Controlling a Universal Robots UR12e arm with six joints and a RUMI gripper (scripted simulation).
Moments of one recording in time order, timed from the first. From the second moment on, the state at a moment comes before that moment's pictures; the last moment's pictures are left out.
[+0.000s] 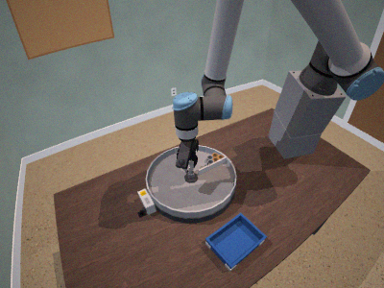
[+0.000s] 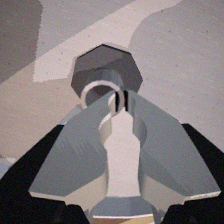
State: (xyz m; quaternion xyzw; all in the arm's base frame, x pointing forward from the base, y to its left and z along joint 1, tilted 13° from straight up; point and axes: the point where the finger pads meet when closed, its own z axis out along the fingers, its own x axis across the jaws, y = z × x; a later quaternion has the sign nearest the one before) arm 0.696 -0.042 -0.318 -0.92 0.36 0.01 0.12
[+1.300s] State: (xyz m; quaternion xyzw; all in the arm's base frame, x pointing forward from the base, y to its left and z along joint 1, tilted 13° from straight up) arm 0.698 -0.042 -0.322 -0.92 0.36 0.01 0.12
